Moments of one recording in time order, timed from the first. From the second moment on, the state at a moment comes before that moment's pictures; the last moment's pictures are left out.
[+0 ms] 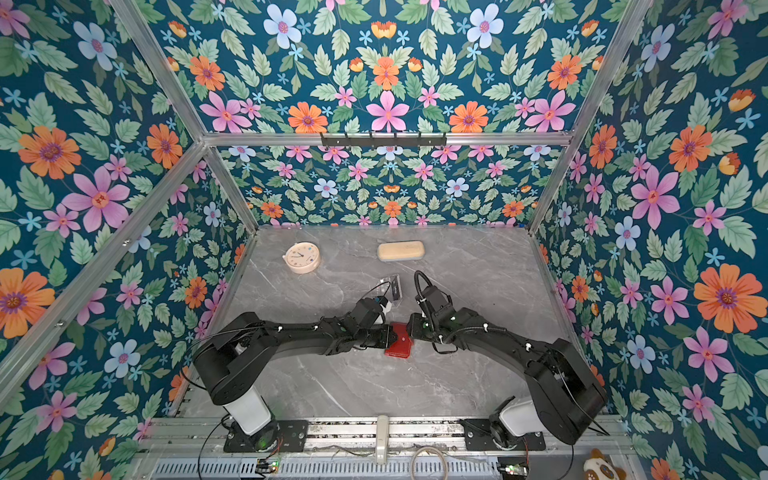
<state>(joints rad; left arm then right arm) -0.87 1.73 0.81 0.06 0.21 -0.68 0.65 1.39 0.78 -0.37 -0.09 0.76</state>
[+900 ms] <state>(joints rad) -0.87 1.73 0.82 0.04 0.21 -0.67 0.64 1.60 0.82 -0.33 -0.19 0.74</state>
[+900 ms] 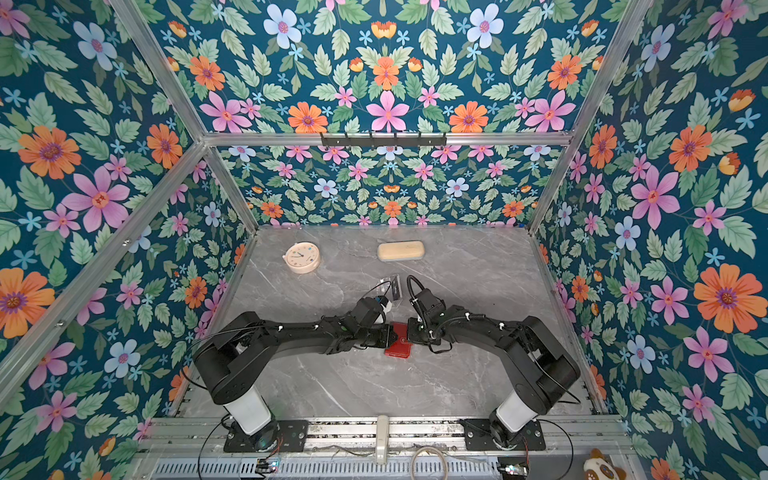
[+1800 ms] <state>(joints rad) -0.87 1.74 0.81 0.12 0.32 -0.68 0.64 1.63 0.82 -0.31 -0.20 0.74</state>
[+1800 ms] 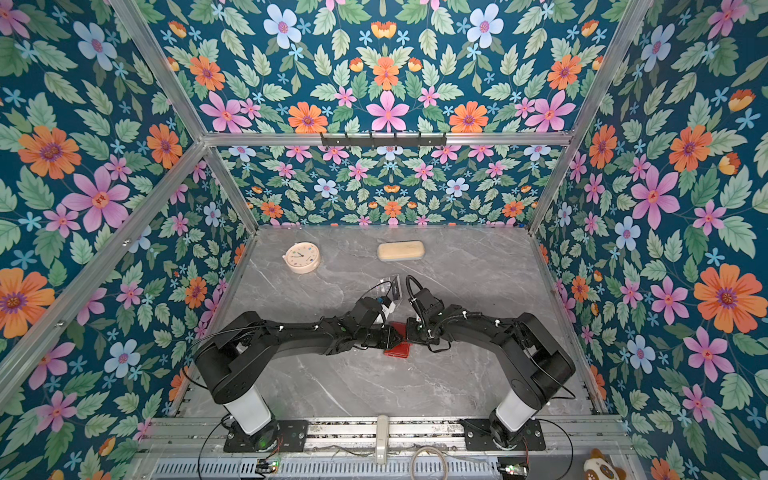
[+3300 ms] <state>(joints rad) -0.87 1.77 0.89 0.02 0.26 -0.65 0.65 1.61 0.87 -0.39 -0.20 0.71</state>
